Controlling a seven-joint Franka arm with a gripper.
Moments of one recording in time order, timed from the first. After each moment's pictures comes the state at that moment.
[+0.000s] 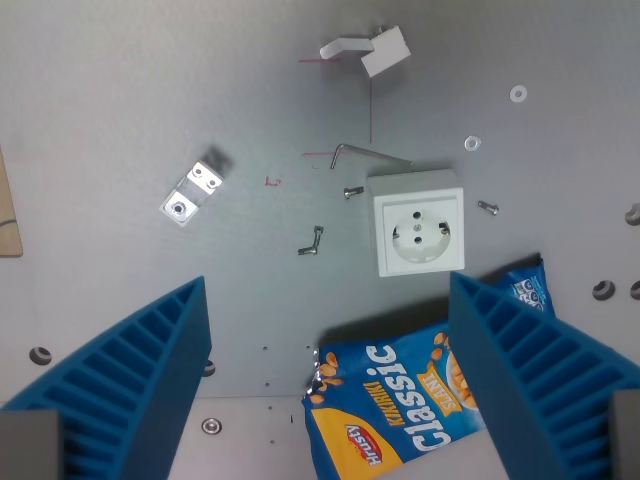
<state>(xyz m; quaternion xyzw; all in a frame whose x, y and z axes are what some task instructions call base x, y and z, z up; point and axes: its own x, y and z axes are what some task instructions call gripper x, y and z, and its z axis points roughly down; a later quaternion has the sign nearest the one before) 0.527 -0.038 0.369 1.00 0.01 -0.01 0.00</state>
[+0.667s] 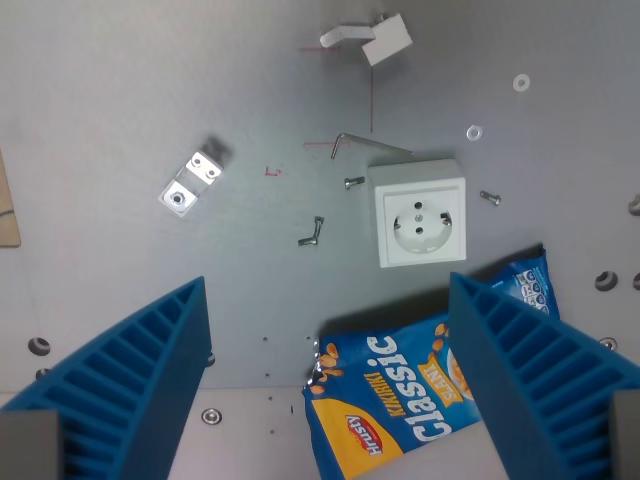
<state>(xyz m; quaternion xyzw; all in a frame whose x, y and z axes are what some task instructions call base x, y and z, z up) 0.524 -0.038 0.366 1.00 0.01 -0.02 0.00</state>
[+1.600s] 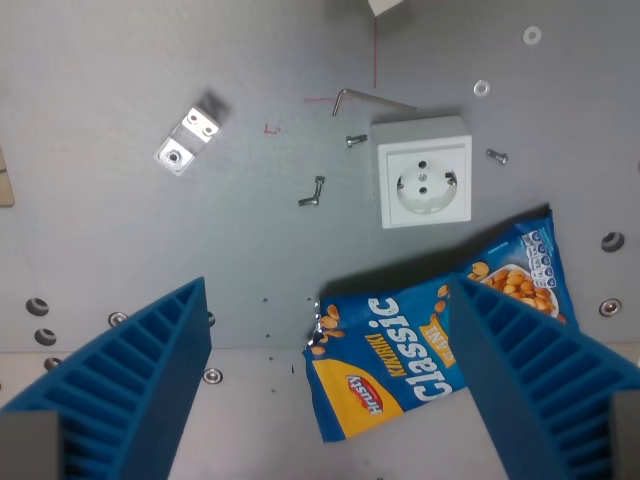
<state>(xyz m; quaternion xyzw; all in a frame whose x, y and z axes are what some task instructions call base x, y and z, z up) 0.517 -0.038 0.363 1.00 0.01 -0.05 0.00</state>
